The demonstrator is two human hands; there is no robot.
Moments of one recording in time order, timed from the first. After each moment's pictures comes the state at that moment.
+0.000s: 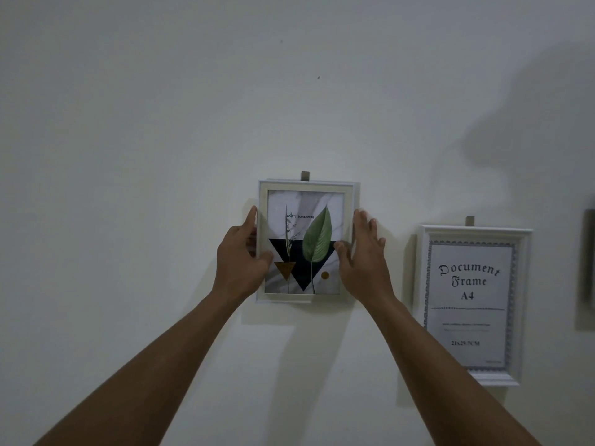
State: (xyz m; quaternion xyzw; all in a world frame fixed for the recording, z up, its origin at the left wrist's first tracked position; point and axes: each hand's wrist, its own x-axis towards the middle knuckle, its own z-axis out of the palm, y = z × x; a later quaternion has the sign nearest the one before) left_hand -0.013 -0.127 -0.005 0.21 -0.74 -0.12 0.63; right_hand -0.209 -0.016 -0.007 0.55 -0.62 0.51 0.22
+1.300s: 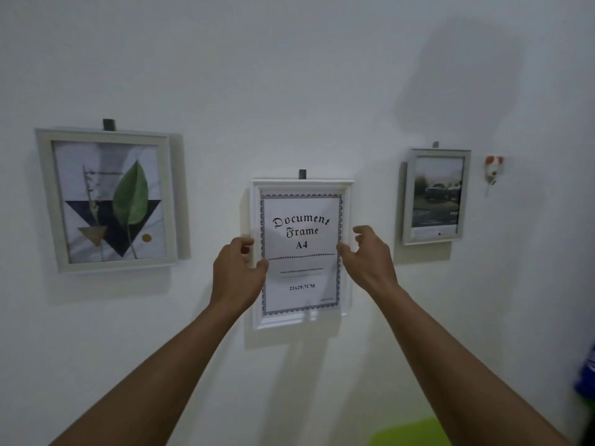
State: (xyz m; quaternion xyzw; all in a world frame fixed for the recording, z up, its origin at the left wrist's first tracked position) left_hand -0.237 0.050 -0.077 0.26 -0.78 -0.27 0.50; right_hand -0.408 0.207 -0.055 0.35 -0.78 0.50 0.12
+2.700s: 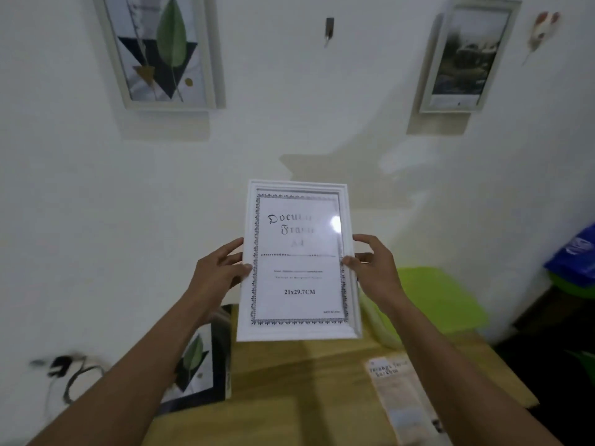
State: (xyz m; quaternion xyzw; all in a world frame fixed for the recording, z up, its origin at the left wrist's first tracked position) left_hand -0.040 0.179 -0.258 0.31 -0.61 -0.66 0.31; right_hand -0.278 0.344 -0.276 0.31 -0.74 0.58 -0.15
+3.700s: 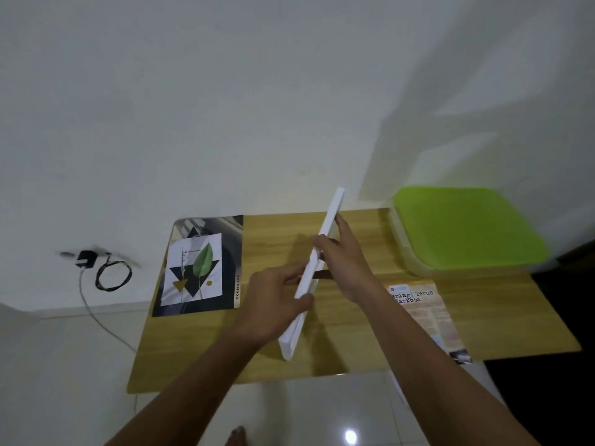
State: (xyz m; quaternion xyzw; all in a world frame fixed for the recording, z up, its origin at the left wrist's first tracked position) left_hand -0.058 0.281 -0.392 0.34 -0.79 -0.48 0.19; right_hand -0.223 0.306 -0.415 0.23 -0.65 0.58 -0.44
